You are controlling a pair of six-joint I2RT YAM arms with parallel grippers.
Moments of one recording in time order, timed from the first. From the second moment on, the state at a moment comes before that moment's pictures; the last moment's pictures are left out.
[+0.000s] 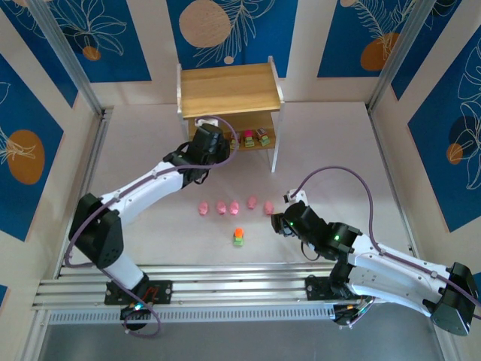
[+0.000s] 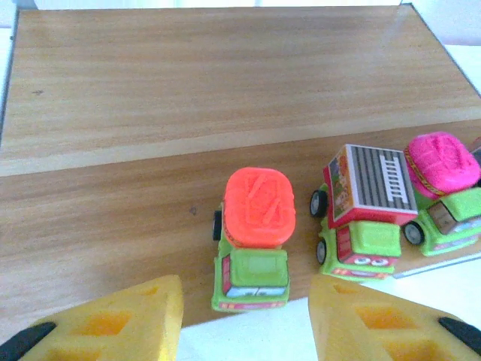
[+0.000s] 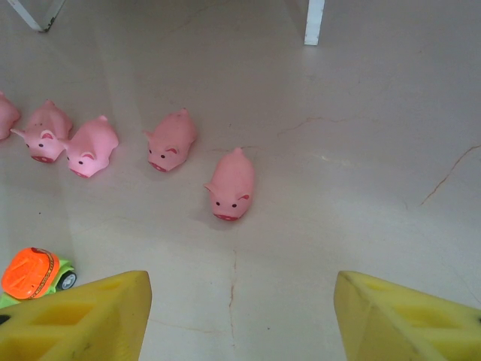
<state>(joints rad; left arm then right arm) -0.66 1.59 1.27 -0.31 -0.33 -0.44 0.95 0.79 0.51 -0.52 0.43 0.53</state>
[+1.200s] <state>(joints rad) -0.80 0.89 0.53 -0.36 -0.37 -0.42 1.40 1.24 0.76 -0.78 0.77 1.04</state>
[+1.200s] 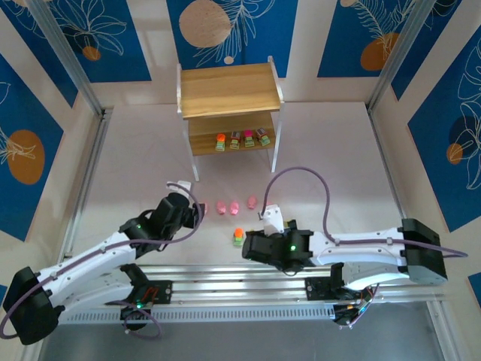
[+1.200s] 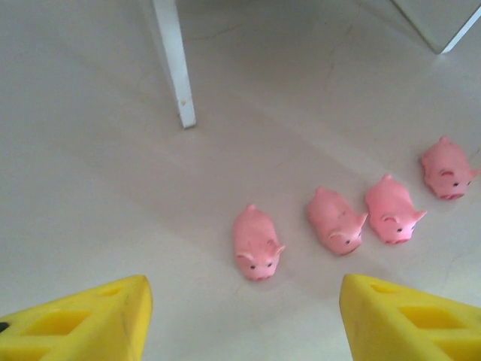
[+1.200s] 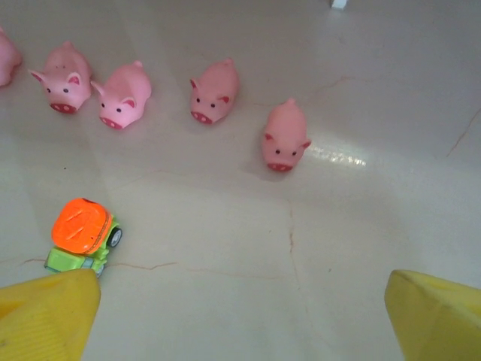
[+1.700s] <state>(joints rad) -0.80 0.76 0.41 -0.39 -0.37 -0.45 1.45 1.51 0.93 -0.76 0.71 1.18</state>
